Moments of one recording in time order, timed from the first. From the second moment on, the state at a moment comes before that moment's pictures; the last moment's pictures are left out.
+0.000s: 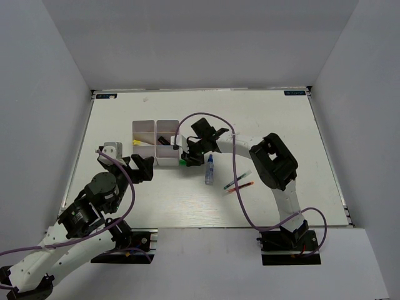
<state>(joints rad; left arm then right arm) -0.85 0.40 0.73 -0.50 -0.63 -0.39 0.76 2.13 1.48 -0.32 -0.57 -0.75</state>
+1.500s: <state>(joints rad) -0.84 0.30 0.71 -0.50 -0.65 -0.39 0.81 2.35 2.16 -0.49 -0.89 -0.69</state>
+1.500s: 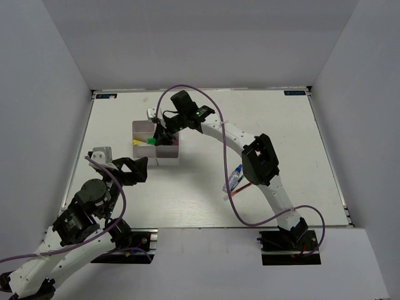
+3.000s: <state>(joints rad) -0.84 0.39 0.69 -0.40 -0.50 -0.33 0.73 2.26 2.02 -0.46 -0.99 -0.70</state>
